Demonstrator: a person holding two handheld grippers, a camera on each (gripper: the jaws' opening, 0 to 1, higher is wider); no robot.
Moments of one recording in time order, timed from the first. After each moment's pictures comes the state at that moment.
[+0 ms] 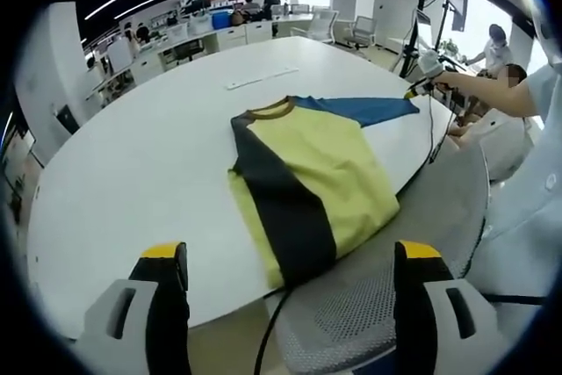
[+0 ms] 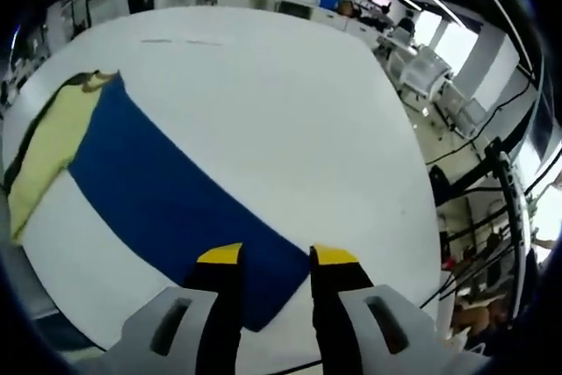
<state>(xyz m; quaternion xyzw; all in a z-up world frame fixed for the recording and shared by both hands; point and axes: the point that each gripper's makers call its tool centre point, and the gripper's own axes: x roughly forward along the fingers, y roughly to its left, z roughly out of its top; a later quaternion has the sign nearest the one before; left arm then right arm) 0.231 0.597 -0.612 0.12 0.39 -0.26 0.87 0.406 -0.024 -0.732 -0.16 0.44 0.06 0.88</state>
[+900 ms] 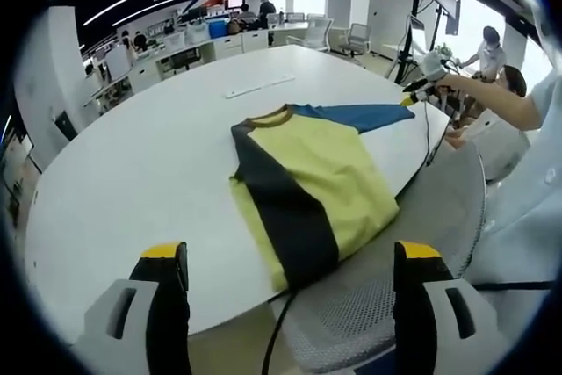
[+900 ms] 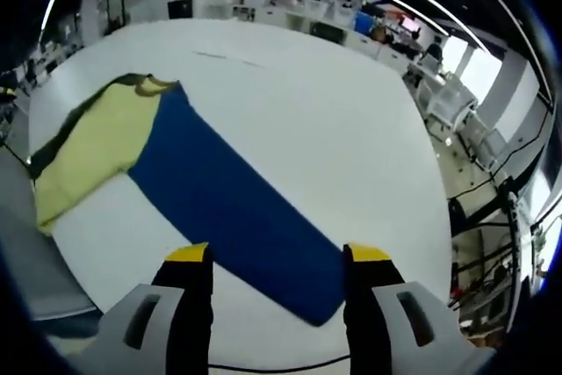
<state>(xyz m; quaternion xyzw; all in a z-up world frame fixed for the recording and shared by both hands) 0.235 0.612 -0.609 0.11 0.37 -0.27 0.88 0.383 0.050 -0.703 -0.17 0.40 0.14 0.89</state>
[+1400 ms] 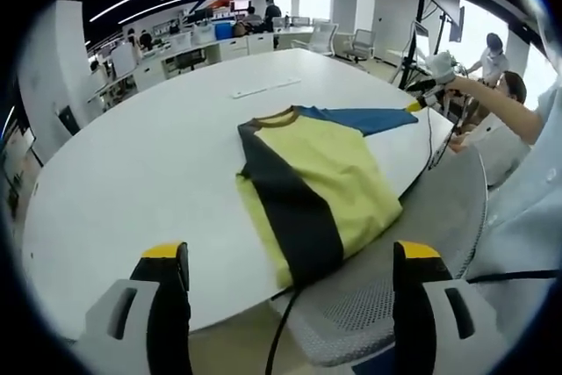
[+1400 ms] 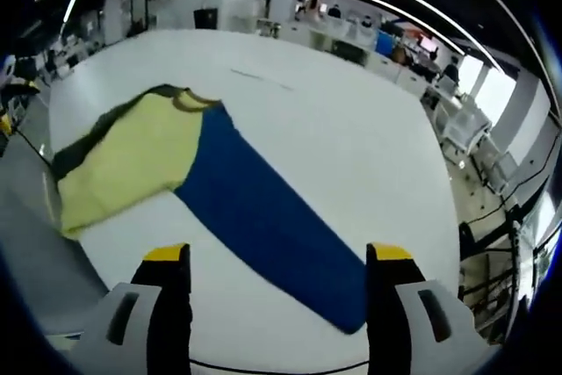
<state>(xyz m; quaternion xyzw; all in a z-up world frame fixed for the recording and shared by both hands) 0.228 0.619 -0.609 0.10 0.36 -0.27 0.89 0.369 0.123 -0.668 -0.18 0.36 0.19 0.89</state>
